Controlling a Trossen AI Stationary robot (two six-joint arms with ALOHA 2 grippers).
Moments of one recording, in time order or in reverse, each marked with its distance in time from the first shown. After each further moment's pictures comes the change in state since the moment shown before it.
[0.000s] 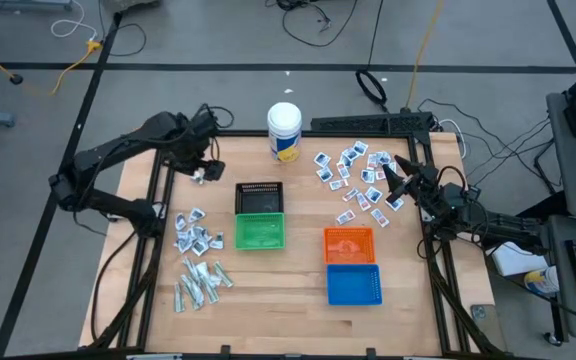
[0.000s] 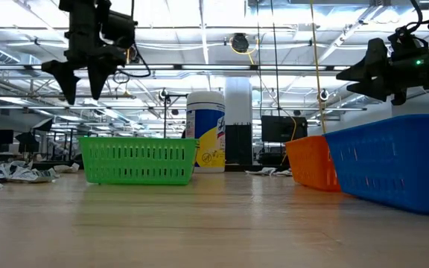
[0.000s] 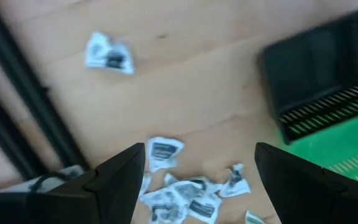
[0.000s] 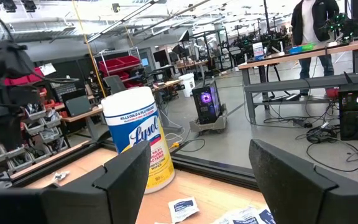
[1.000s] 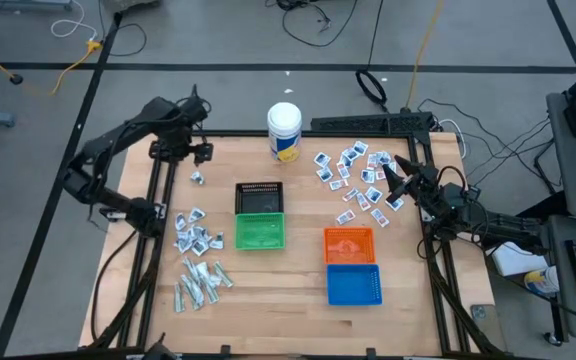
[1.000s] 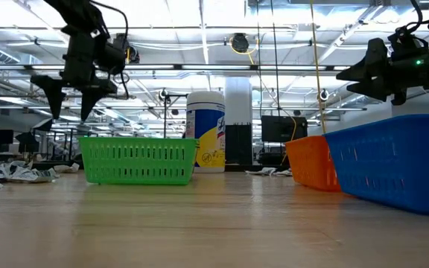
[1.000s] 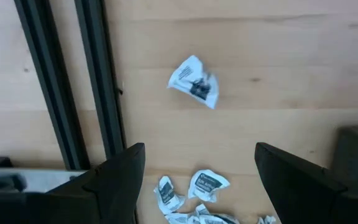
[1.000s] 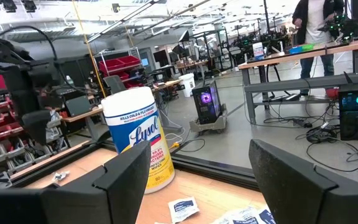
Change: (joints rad) left arm 0.277 0.115 -0.028 -0.008 -0.082 -0.026; right arm 0.000 0.000 0.000 0.000 0.000 0.000
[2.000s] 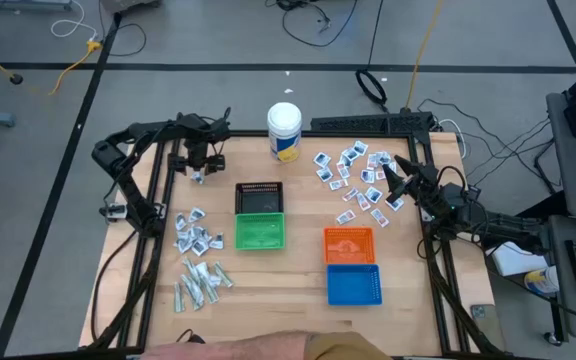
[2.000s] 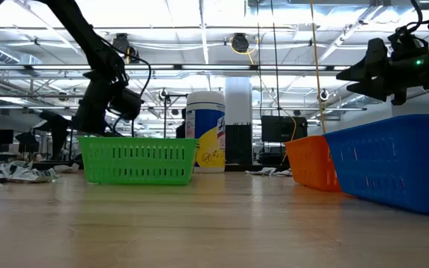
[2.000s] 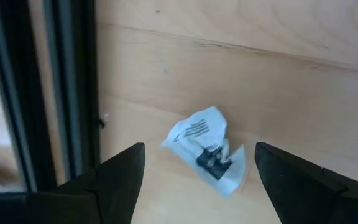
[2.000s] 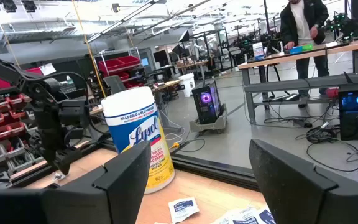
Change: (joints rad) left arm -0.074 0.314 -0.120 0.251 -0.162 -0.255; right arm 0.000 0.000 0.000 0.000 0.000 0.000
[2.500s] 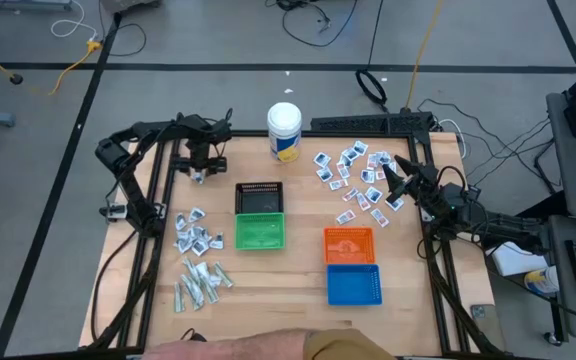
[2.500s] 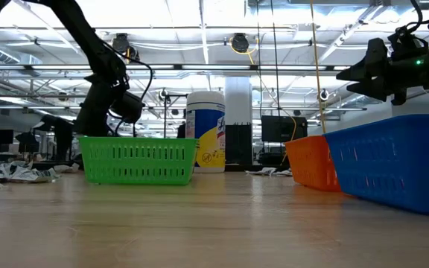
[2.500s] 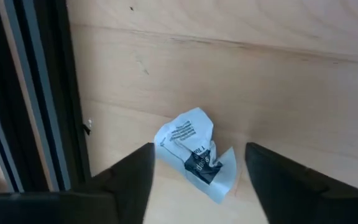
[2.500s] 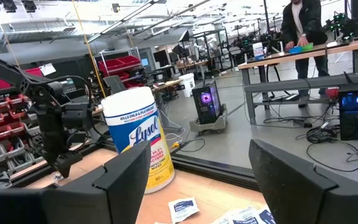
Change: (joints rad) left arm 0.000 0.025 0.000 0.017 0.026 0.048; right arm 0.000 0.000 0.000 0.000 0.000 0.000
